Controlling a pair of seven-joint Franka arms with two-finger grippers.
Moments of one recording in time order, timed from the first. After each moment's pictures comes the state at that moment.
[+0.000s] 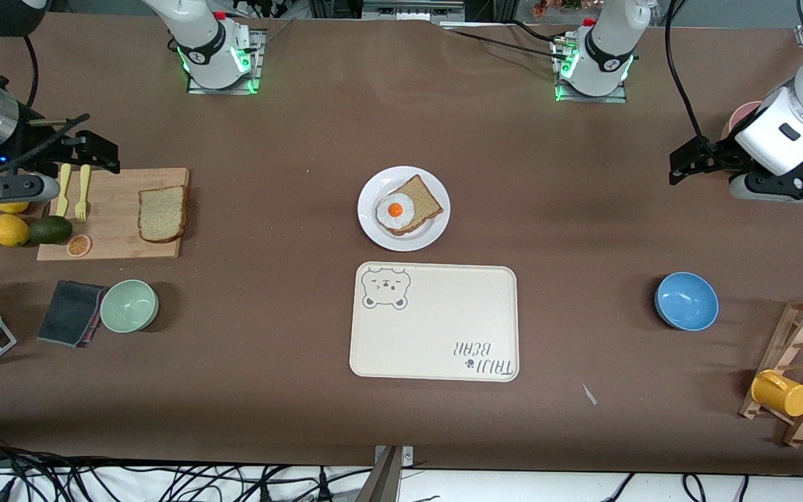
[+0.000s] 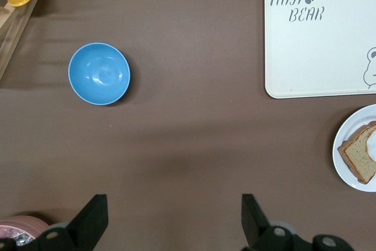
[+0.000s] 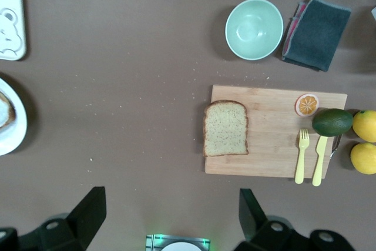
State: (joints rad) left arm -0.02 0.01 -0.07 -1.65 -0.02 1.61 -0.02; right arm 0.00 0.11 0.11 -1.51 -0.04 1.46 0.01
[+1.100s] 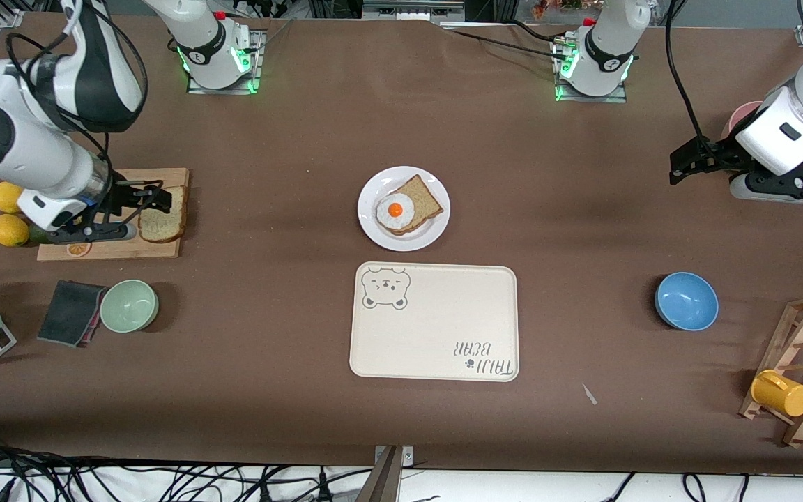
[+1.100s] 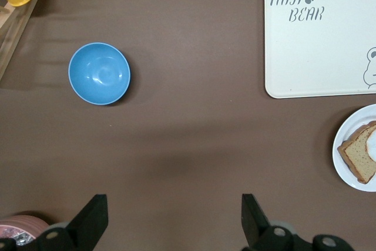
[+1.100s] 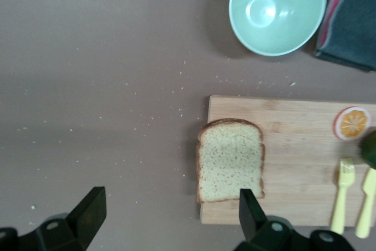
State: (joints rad) left arm -0.02 0.01 -0.07 -1.65 -0.02 1.61 -0.02; right arm 0.00 0.09 0.07 -2.06 -0.06 2.01 0.01
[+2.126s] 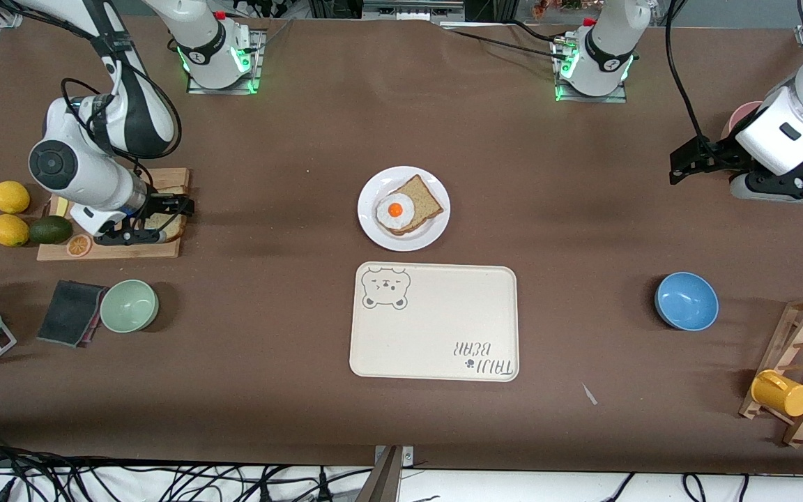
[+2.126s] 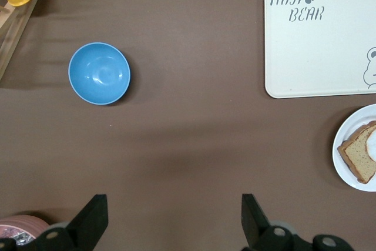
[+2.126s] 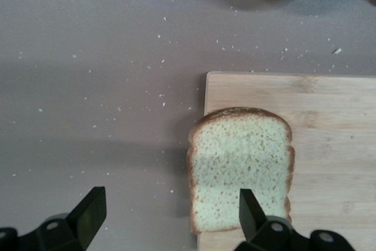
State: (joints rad) left arm -0.02 0.01 -0.07 -1.65 -0.02 1.61 -0.02; right arm 0.00 0.19 0.03 -2.24 -0.08 2.25 0.01
